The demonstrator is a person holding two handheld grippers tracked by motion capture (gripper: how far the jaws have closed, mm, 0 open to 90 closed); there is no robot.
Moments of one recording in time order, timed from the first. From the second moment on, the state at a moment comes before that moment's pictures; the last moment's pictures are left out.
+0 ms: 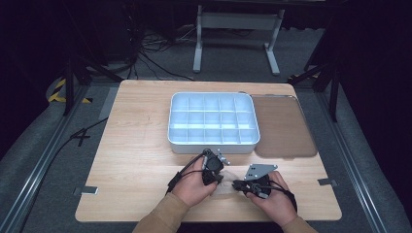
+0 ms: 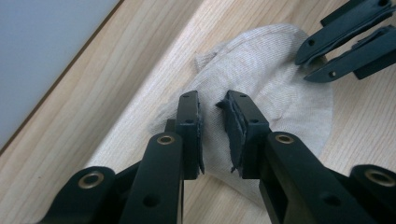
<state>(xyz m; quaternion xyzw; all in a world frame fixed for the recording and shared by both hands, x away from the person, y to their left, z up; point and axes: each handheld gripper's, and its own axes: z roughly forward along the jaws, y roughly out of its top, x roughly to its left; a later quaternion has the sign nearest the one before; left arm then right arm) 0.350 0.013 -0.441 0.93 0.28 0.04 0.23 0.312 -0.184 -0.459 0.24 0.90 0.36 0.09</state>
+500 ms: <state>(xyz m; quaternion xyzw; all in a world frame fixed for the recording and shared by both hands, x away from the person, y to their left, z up) 0.352 0.017 -0.443 0.92 0.29 0.03 0.25 0.315 -0.192 -0.467 0.25 0.89 0.37 0.07</state>
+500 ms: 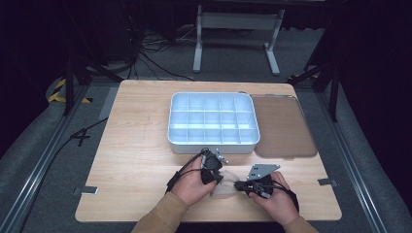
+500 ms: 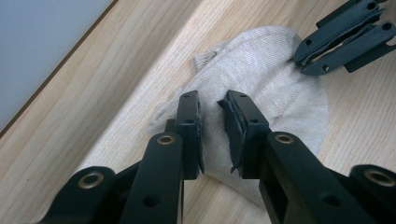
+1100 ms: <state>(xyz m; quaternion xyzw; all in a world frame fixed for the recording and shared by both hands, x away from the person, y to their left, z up) 0.336 0.031 -0.405 0.92 0.26 0.03 0.29 0.312 -0.190 -0.447 0.25 0.88 0.39 0.09</state>
